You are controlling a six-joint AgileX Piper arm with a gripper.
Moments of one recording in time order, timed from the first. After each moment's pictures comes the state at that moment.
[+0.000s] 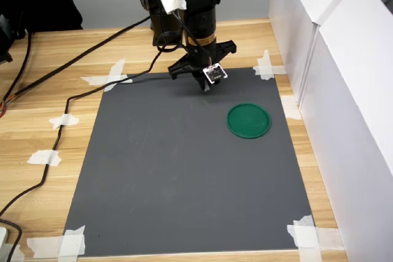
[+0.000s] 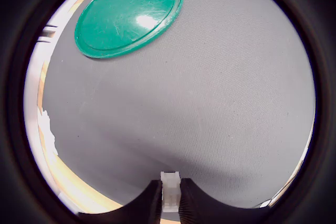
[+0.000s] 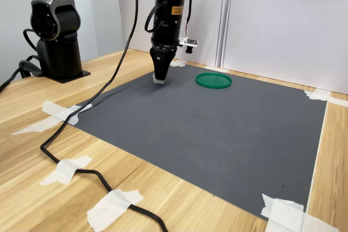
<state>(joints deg) 24.1 91.2 -48.6 3.5 48.2 -6.3</state>
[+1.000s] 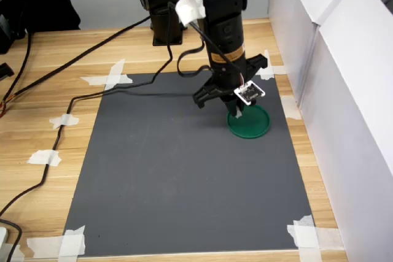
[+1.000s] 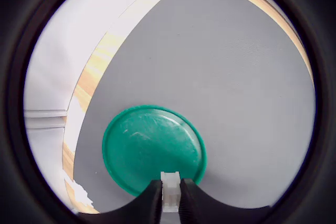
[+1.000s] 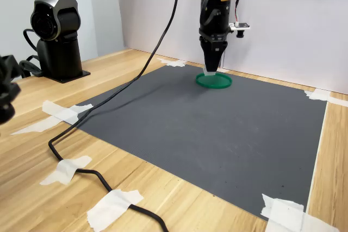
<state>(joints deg) 24.1 103.4 -70.4 9.7 49.8 -15.1</state>
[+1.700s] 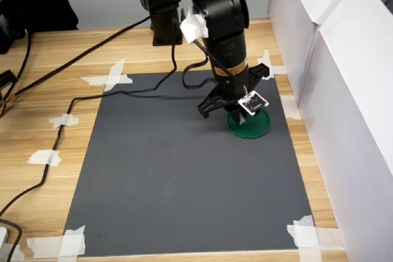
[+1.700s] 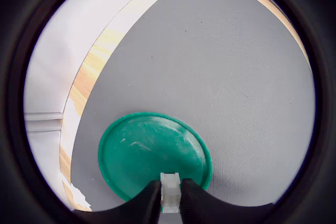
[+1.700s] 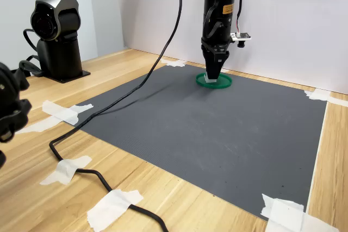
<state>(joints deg) 24.1 105.2 -70.4 10.5 47.9 -16.9</state>
